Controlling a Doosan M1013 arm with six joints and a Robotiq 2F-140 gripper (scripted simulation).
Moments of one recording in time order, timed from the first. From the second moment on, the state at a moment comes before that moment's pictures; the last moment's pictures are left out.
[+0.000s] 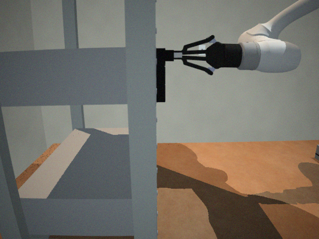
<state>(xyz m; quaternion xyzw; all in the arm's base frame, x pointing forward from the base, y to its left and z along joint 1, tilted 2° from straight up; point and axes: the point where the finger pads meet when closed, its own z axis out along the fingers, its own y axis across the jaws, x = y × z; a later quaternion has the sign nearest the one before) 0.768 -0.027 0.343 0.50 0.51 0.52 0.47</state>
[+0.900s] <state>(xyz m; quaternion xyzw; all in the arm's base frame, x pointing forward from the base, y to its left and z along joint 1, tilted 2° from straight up) 0.774 -0.027 0.343 0.50 0.51 0.52 0.47</state>
